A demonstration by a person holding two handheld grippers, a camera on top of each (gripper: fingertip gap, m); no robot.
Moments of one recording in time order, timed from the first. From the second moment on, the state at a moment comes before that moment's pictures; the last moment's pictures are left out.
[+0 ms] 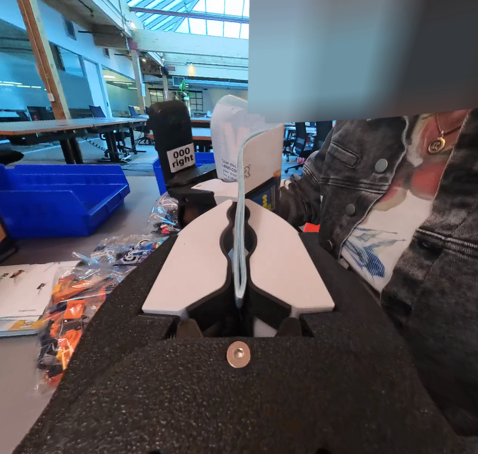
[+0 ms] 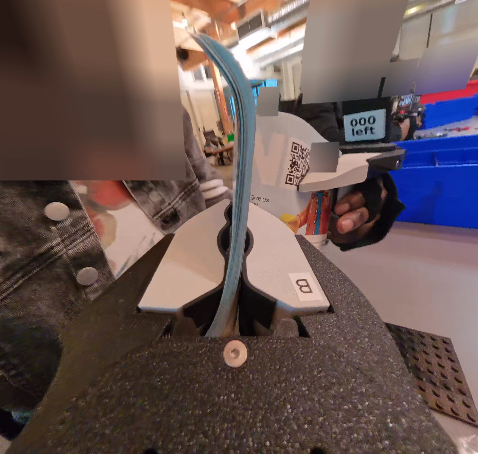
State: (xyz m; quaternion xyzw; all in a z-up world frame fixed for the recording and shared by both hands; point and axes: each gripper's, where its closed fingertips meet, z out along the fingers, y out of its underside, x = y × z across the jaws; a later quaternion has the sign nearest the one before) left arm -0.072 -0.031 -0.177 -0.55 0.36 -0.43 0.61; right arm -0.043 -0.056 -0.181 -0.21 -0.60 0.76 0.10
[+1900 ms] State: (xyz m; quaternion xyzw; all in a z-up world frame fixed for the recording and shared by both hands) left arm -0.117 0.015 -0.174 -0.62 0.15 -0.41 0.65; right arm -0.063 0.032 -0.196 -0.36 -0.55 0.73 0.19
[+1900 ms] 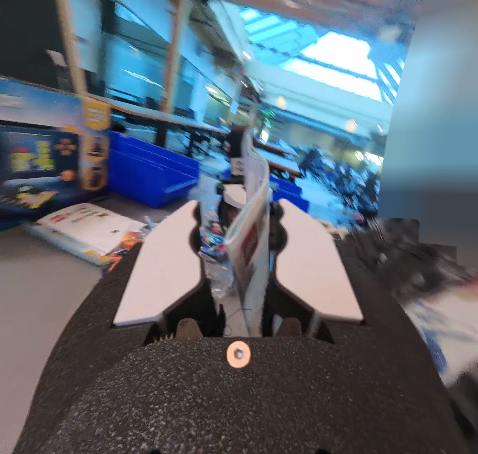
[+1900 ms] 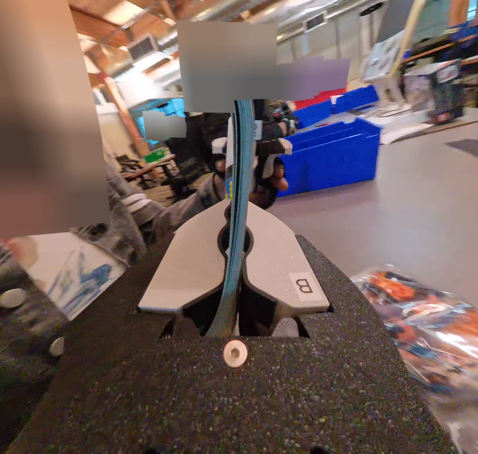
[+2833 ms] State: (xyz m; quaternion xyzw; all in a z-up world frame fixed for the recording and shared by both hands) left arm -0.097 -0.005 -0.181 -0.65 0.23 -0.51 0.51; right arm -0.071 0.085 -0.200 -0.50 -0.58 0.51 0.39
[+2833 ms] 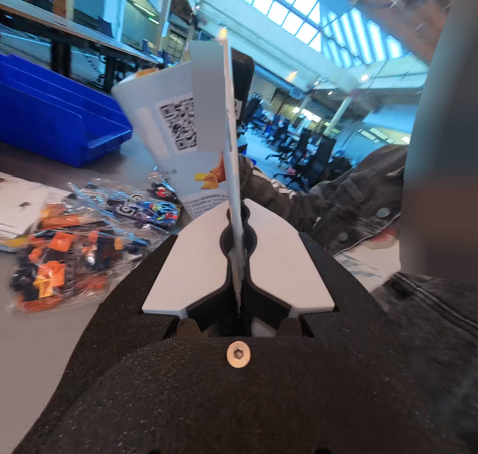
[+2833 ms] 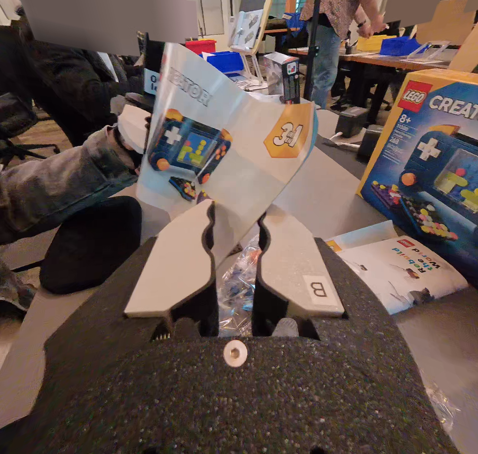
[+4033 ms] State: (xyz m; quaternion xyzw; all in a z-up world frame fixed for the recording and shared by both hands) left arm -0.254 0.049 -0.295 -0.90 0.03 -0.03 0.43; right arm -0.116 0.118 -0.279 -0.68 -0.59 0.25 0.36
